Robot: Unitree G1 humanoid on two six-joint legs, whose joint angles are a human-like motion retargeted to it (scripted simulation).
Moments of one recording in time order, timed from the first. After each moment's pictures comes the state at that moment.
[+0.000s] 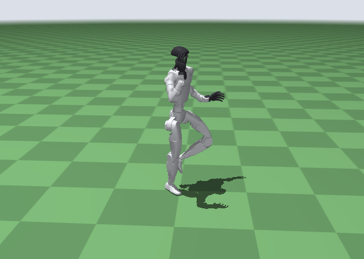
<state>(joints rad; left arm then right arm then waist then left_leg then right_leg) 0.11 0.12 0.46 0.61 -0.05 -0.58 0.55 -0.66 -0.76 -0.22 -0.50 0.45 -0.47 -0.36 -0.10 0.14 -0.04 -0.75 0.53 0.49 1.80 0.07 -0.16 -0.10 0.04 -0.39 0.15 -0.21 -0.22</state>
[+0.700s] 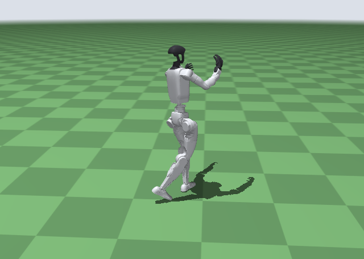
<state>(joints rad) -0.56 0.56 0.40 0.51 -0.28 -0.35 0.26 -0.88 -0.35 0.21 0.33 0.37 -0.46 0.08 -0.14 0.01 -0.08 -0.40 0.08 0.30 0.42 -0.11 0.05 0.09 0.12 -0.34 0.48 -0.10 0.13</state>
